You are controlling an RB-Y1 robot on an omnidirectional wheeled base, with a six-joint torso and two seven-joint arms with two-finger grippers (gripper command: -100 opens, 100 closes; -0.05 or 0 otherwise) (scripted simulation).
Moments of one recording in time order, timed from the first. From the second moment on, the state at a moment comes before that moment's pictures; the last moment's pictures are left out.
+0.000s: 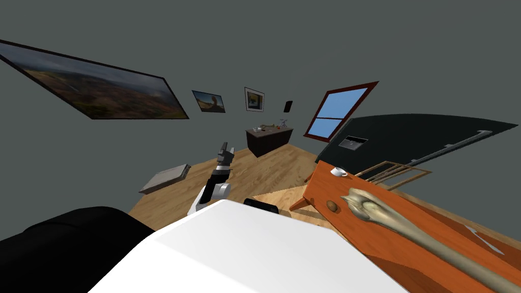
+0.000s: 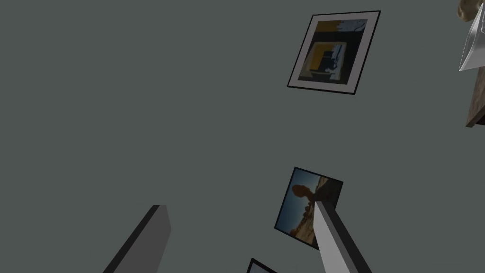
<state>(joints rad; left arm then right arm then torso) 0.49 0.01 0.02 -2.27 0.05 -0.36 0.06 0.74 -0.71 0.07 -1.52 1.77 -0.36 0.65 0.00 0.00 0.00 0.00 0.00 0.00</state>
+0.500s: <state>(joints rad) 0.49 0.01 0.02 -2.27 0.05 -0.36 0.06 0.74 -0.78 0.12 -1.46 1.88 -0.32 0.72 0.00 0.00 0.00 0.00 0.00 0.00</state>
